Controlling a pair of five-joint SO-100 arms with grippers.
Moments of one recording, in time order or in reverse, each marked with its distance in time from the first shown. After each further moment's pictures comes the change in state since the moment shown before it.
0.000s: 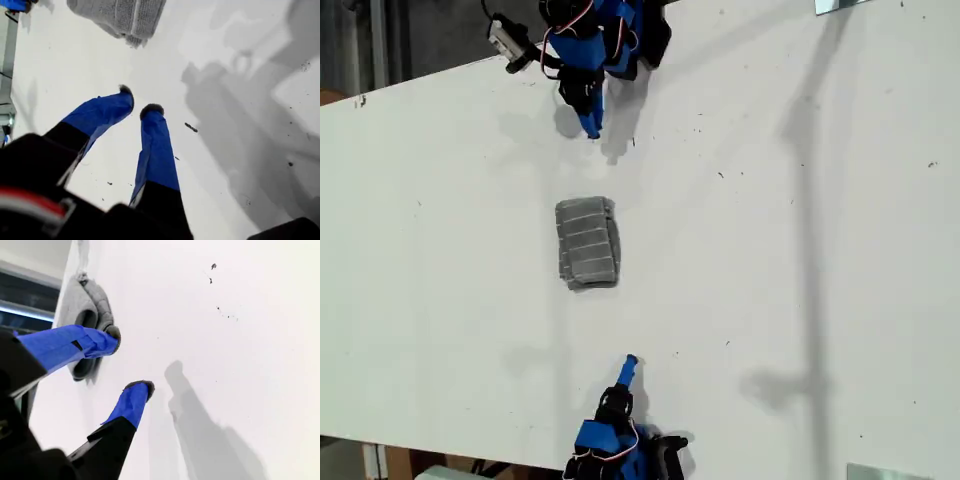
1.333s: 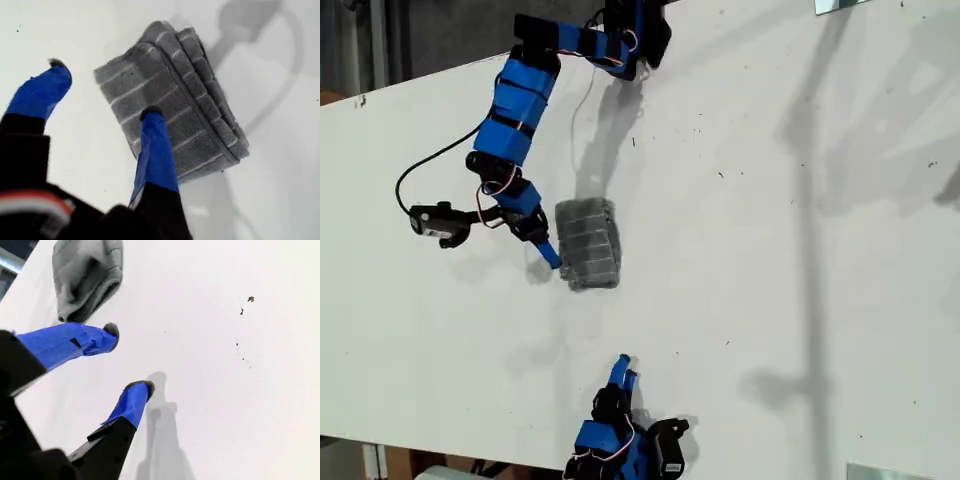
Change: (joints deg) arm 0 -0.2 0.0 -0.6 1.0 -25.8; arm 1 3.7 -115.3 -99.3 -16.2 -45.5
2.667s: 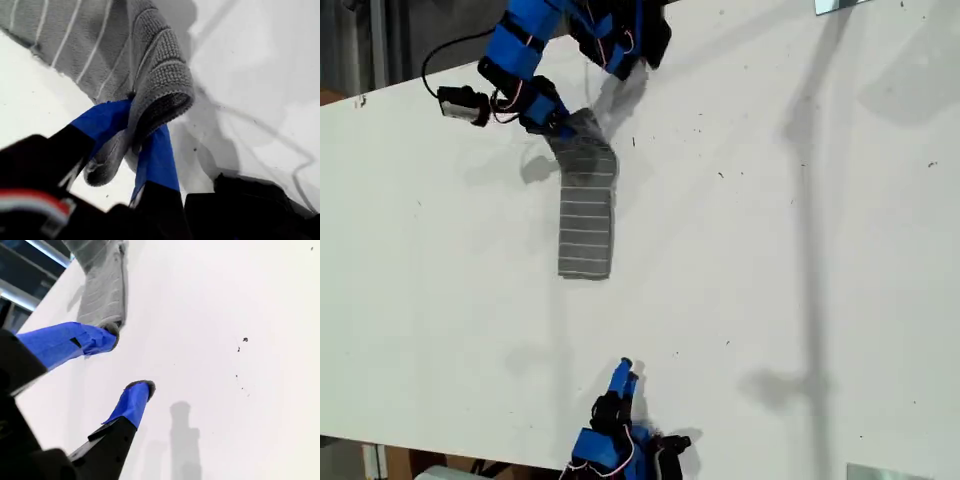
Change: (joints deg) arm 0 6.2 0.2 -8.1 5.7 -1.8; arm 1 16.5 49.5 62.9 11.0 12.7
